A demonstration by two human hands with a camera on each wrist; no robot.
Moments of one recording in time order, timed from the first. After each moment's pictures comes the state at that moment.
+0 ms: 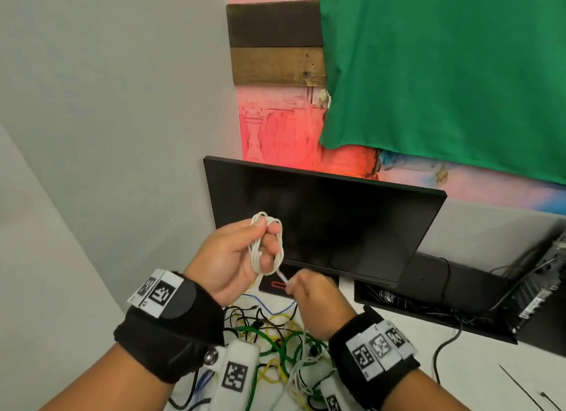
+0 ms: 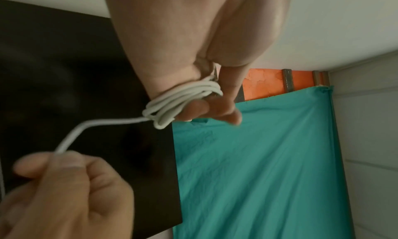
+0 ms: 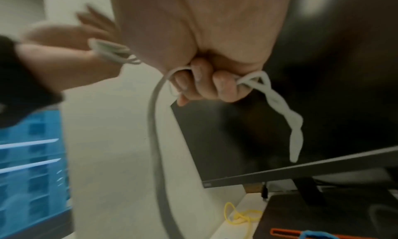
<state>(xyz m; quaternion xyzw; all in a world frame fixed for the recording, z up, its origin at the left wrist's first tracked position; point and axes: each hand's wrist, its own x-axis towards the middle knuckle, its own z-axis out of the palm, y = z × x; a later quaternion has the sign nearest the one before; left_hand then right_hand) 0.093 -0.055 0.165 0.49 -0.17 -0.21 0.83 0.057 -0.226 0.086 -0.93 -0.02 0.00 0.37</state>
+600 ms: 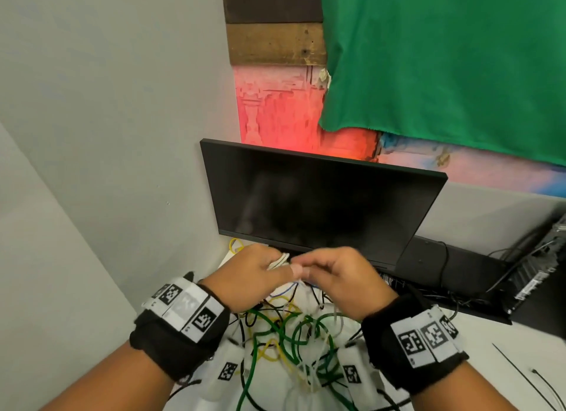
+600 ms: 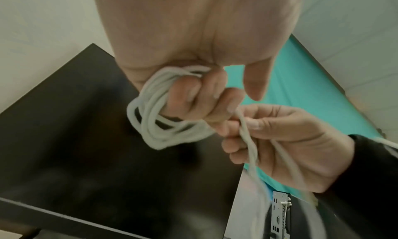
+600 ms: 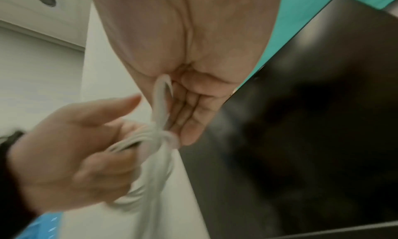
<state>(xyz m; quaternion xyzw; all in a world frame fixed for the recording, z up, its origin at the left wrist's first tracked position) 0.078 -0.063 0.128 0.86 -0.28 -0.12 0.41 0.034 -0.259 0.116 -0.86 -0.15 -0.05 0.48</state>
